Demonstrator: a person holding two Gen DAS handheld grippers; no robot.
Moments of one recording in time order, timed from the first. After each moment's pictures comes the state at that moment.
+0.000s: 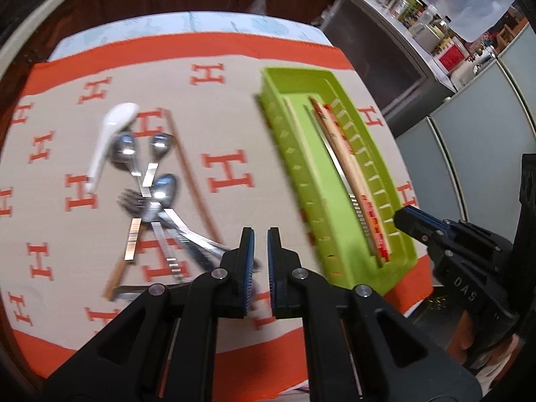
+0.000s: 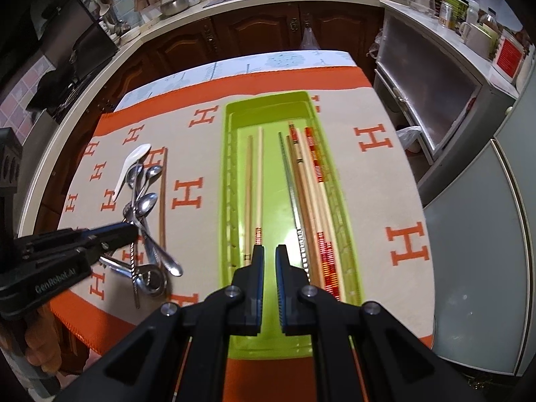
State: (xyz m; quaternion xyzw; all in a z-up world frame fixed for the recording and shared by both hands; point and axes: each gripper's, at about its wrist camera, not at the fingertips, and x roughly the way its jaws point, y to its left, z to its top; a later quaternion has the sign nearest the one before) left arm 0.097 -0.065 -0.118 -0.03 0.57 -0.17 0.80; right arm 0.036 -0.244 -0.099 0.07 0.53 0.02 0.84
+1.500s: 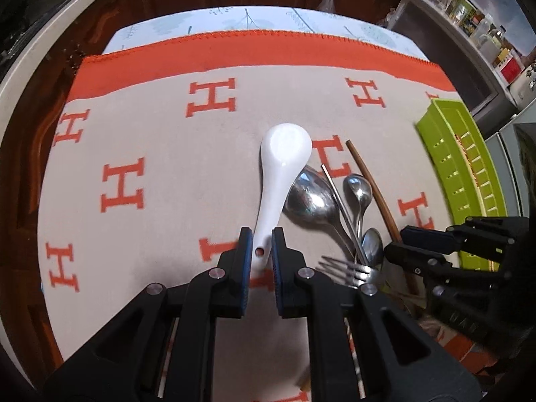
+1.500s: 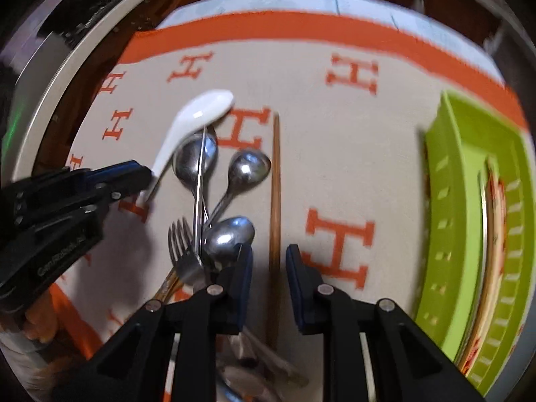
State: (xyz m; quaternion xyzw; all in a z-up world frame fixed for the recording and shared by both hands) left arm 0.206 0.064 -0.182 0.02 0.58 -0.10 0.81; right arm 0.158 -0.086 -0.179 -0.01 0.62 0.13 0.77
